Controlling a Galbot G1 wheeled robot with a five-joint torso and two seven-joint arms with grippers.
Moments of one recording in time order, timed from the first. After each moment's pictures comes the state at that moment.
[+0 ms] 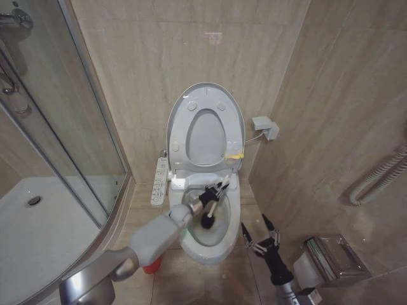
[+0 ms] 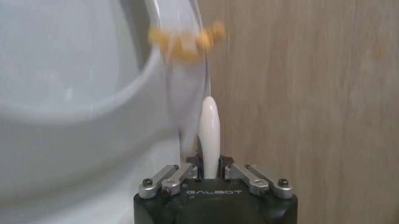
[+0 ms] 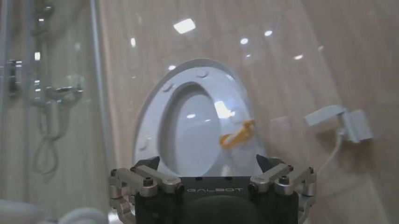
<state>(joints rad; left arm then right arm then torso) 0.30 -1.39 0.60 -0.88 -0.72 -0.42 0.28 -1.52 1.43 0.62 1.69 0.60 0.64 -0.62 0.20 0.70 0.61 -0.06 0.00</state>
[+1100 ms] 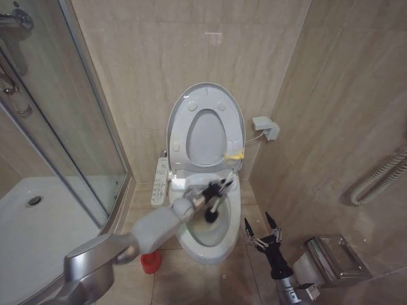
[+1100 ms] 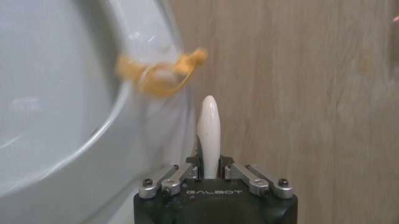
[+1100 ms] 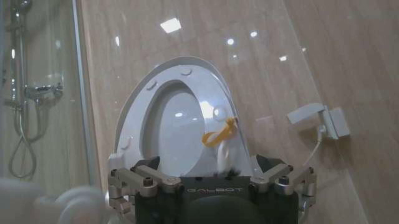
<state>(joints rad) 0.18 -1.43 0.77 -0.83 -0.83 -0.45 0.27 -1.49 1.45 0.64 1.65 0.59 0.62 -0.60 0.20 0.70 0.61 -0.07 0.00</state>
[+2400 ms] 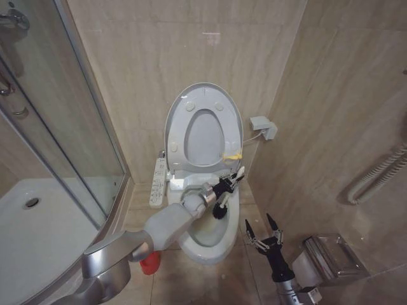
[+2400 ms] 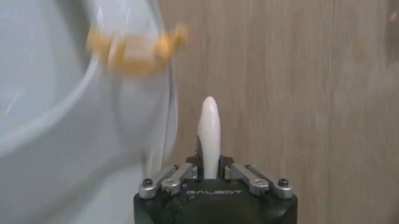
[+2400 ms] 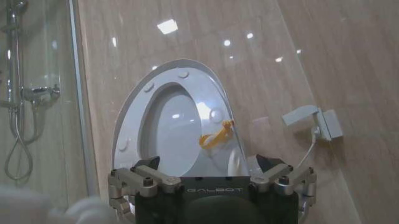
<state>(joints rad) 0.23 -1.49 0.73 -0.71 -0.76 -0.48 0.30 -1.52 1.47 0.65 1.68 0.59 0.62 -0.61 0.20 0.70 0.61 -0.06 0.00</state>
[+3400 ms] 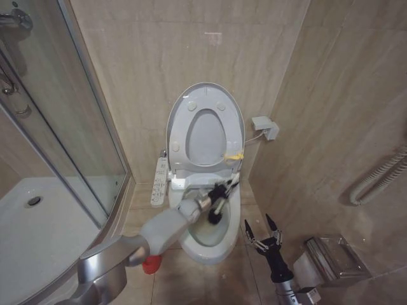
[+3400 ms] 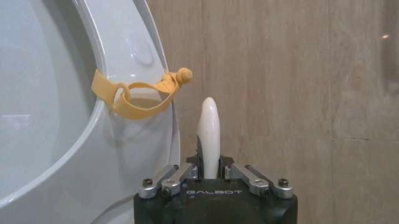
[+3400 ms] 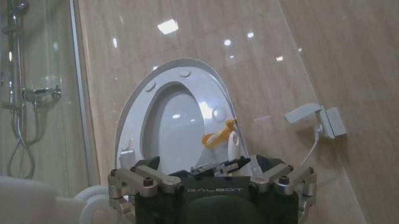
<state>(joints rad) 0.20 -1.51 0.69 -0.75 -0.77 -0.51 0.31 -1.51 1.48 0.65 1.67 0.59 0.62 -0.62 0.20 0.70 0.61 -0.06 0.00</state>
